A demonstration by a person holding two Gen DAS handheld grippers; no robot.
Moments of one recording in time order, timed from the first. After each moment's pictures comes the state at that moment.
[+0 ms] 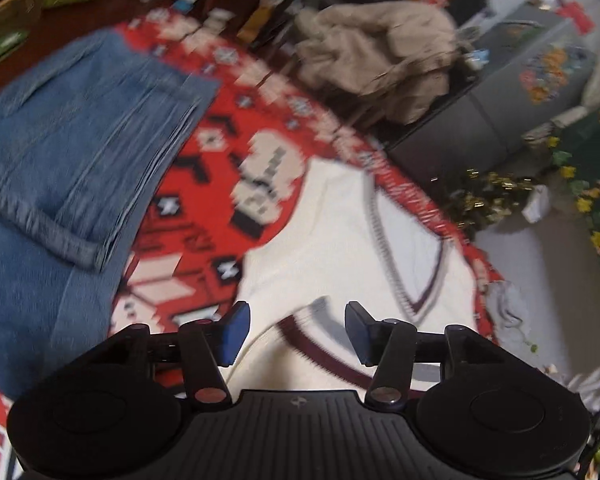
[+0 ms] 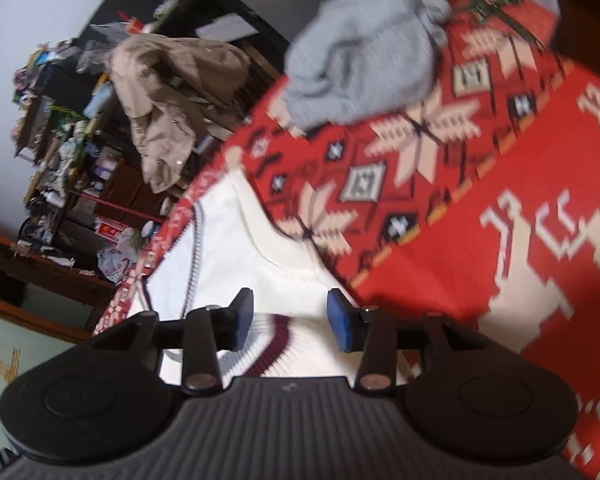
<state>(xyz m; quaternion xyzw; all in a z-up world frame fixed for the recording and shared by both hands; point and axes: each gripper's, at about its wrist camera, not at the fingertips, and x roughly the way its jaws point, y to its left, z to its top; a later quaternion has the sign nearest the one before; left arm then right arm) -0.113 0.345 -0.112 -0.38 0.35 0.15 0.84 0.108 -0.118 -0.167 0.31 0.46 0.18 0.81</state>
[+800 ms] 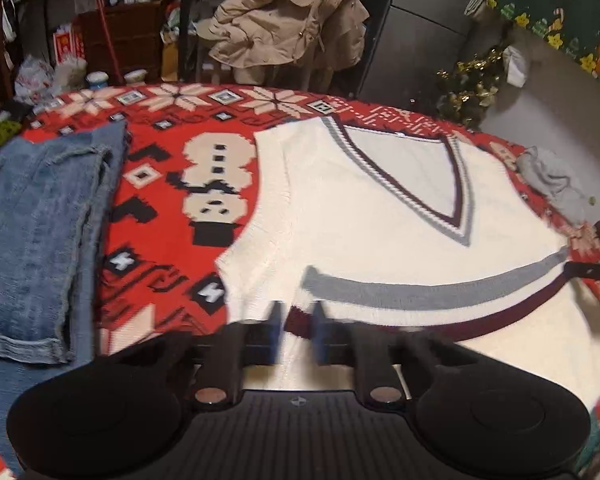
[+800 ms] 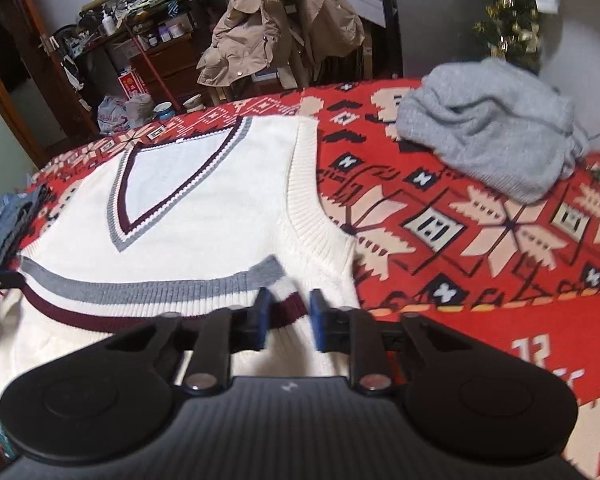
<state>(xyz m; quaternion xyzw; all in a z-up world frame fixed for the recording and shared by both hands) -0.074 0.307 -0.153 -0.16 0.41 0.10 0.89 0.107 -0.053 -0.174 0.01 0.44 0.29 0.85</state>
